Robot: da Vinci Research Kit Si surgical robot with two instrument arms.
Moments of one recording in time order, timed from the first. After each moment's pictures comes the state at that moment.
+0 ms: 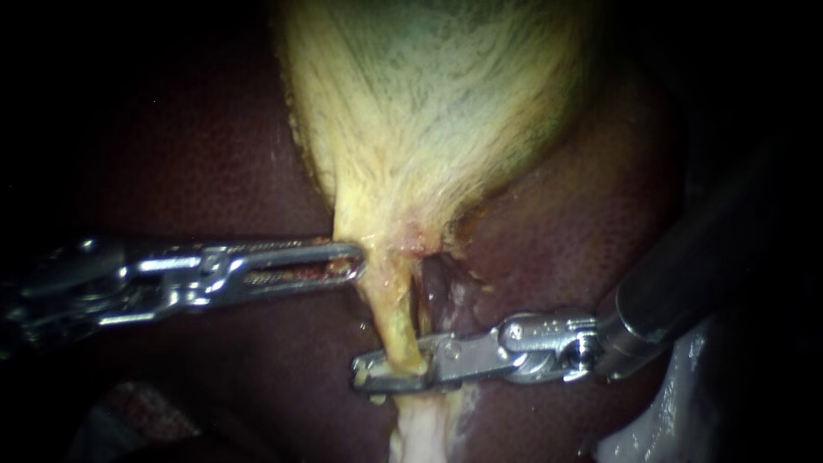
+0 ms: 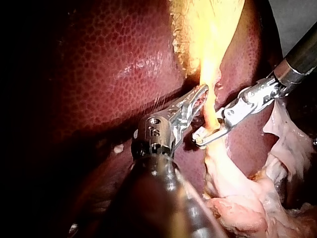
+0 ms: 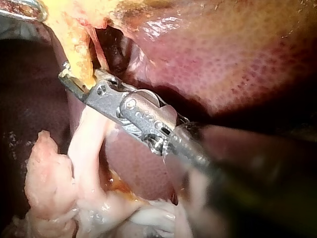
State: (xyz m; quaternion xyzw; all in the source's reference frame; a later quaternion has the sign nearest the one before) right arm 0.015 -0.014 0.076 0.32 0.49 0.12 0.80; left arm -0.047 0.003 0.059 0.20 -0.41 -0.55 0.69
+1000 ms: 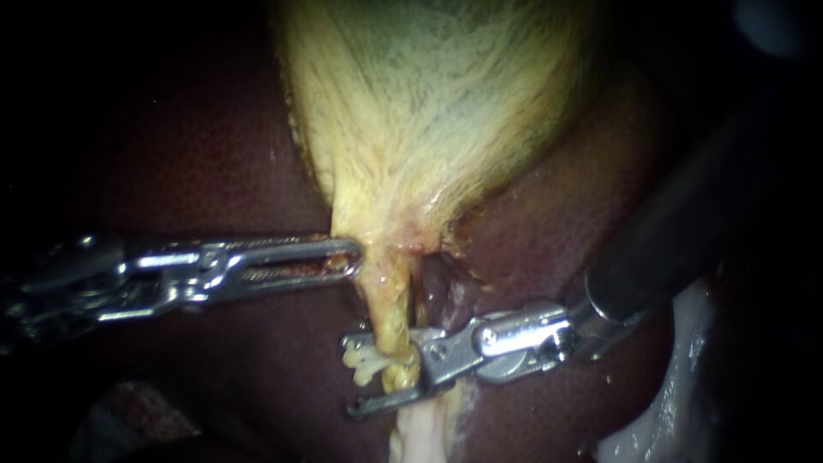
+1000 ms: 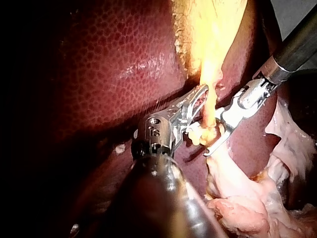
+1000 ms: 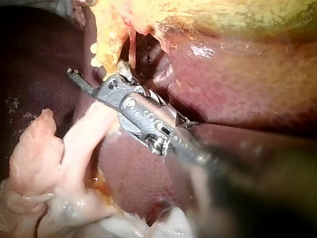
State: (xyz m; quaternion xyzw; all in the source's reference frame) right arm 0.018 -0.014 0.076 0.25 0.57 0.01 0.78; left arm -0.046 0.003 0.060 0.20 -0.41 -0.55 0.69
